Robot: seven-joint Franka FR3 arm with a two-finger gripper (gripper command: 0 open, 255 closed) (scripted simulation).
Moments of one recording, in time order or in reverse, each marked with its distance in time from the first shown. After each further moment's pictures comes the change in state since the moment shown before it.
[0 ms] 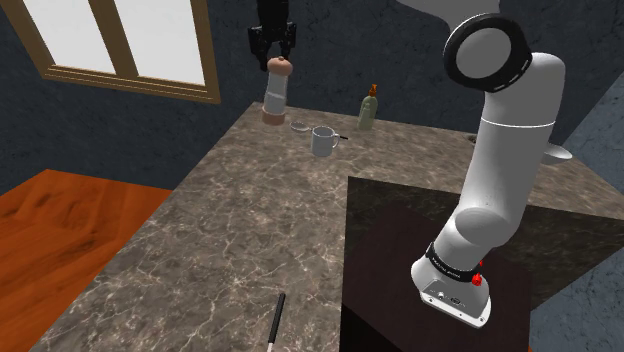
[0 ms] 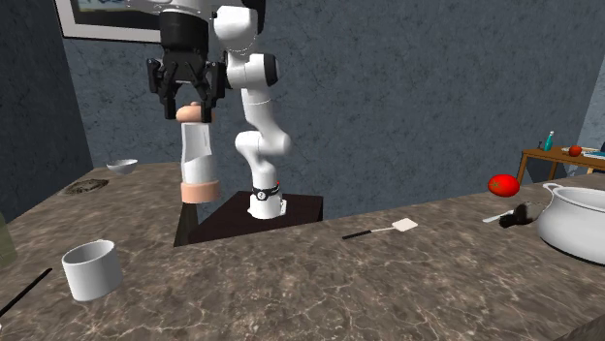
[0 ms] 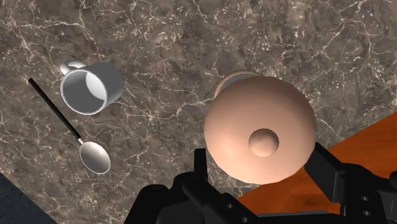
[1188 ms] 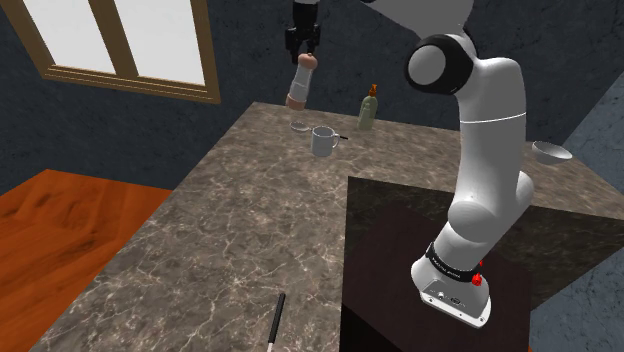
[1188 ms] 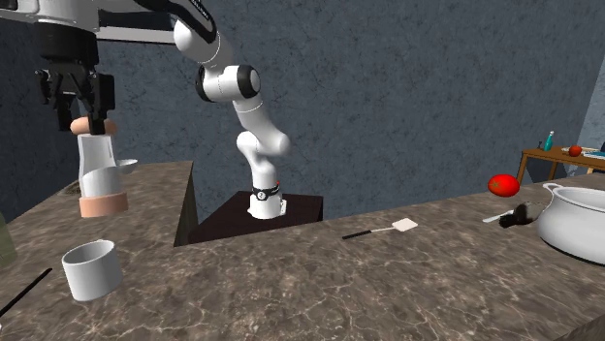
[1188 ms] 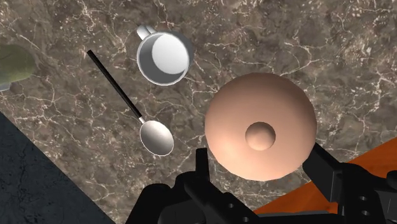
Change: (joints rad) arm -0.180 0.226 -0.089 0.294 -0.004 -0.045 -0.292
